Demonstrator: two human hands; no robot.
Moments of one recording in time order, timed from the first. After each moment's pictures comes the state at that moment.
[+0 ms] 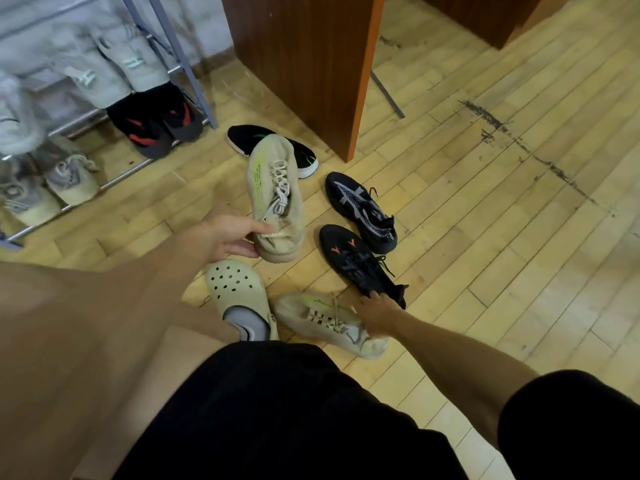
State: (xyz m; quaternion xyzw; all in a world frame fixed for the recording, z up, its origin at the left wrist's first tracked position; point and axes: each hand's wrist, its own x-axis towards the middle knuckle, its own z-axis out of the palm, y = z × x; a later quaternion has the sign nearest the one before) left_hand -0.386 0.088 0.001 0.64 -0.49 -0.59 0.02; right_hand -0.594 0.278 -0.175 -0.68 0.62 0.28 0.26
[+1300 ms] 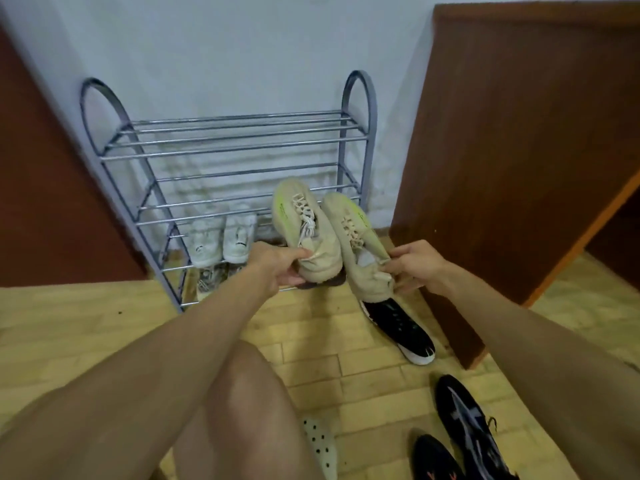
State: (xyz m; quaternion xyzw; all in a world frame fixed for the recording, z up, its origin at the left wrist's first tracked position) left_hand -0.272 -0.037 0.147 0.66 -0.30 -0.54 0.41; right_hand -0.509 -0.066 0.142 -0.52 0.65 -0.23 0.51
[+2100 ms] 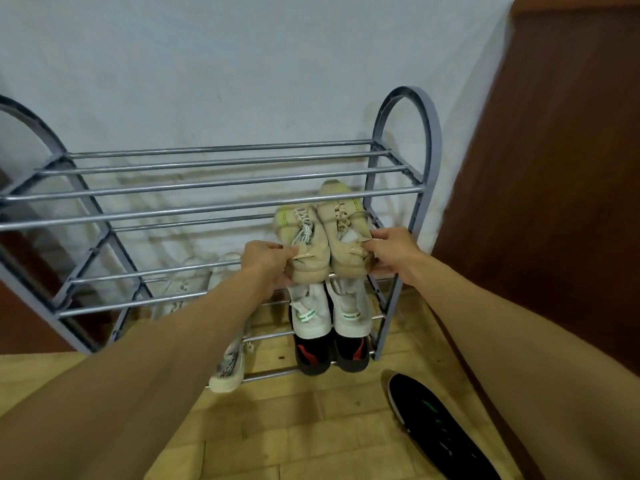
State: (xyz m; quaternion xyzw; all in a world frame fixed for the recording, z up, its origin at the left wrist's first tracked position) left_hand -0.213 -0.291 0.121 0.67 -0.29 -0.49 0.48; right_hand -0.405 -0.332 0.131 -0.50 0.63 -0.33 0.50
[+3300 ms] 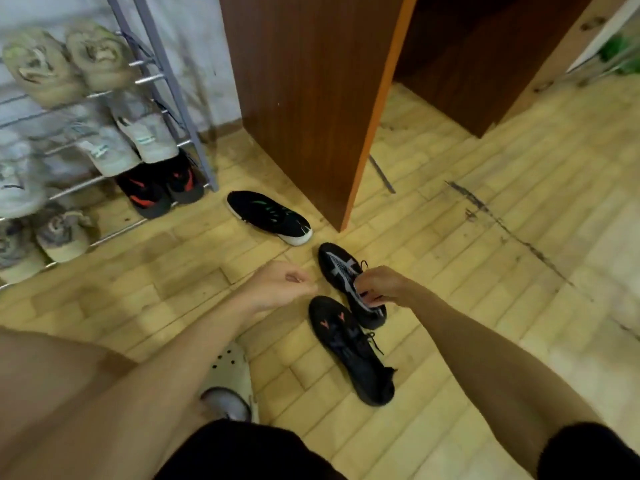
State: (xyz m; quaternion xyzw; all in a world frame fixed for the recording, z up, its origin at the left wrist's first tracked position) left_hand -0.454 0.077 0.032 0.54 -0.66 -0.52 -0.02; right_hand -0.688 0.119 -0.060 -0.30 0.77 -0.13 0.55
